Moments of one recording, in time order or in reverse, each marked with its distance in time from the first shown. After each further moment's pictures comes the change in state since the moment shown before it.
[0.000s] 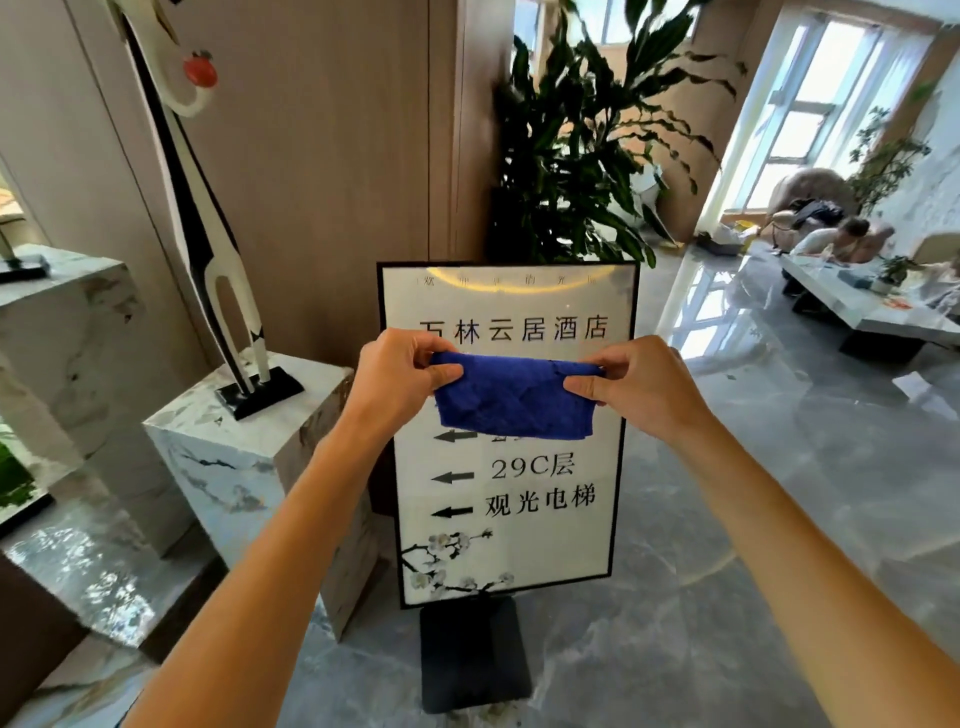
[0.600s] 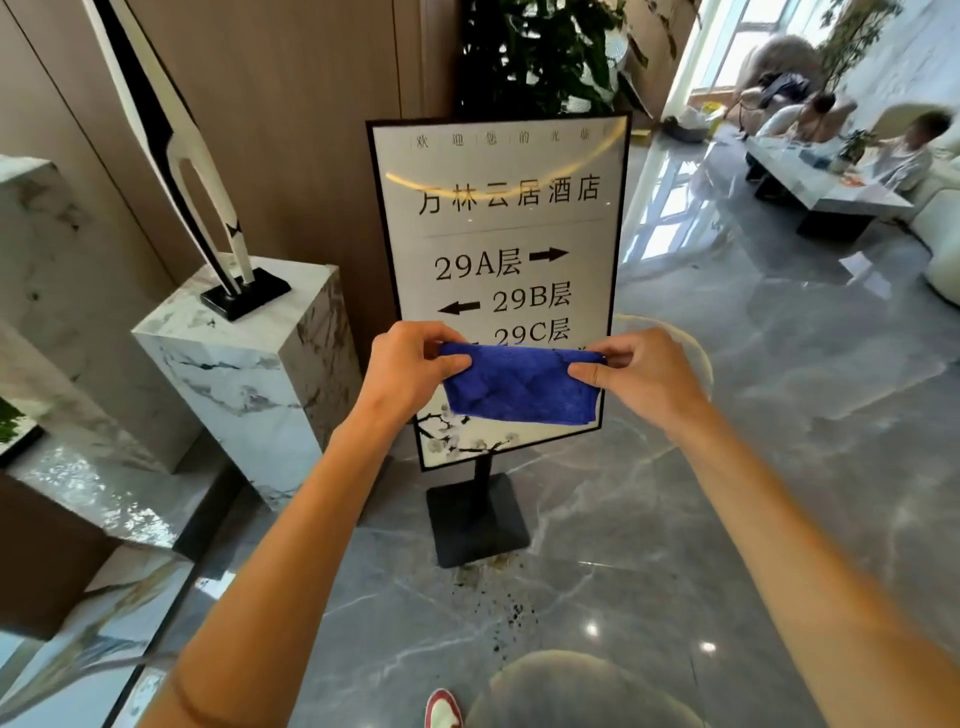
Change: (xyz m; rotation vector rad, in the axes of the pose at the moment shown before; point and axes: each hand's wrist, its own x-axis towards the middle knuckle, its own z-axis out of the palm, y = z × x) left_hand -0.126 -0.052 0.005 -0.022 -0.213 -0.048; right_hand -0.144 0.012 0.069 0.081 0.011 0.224
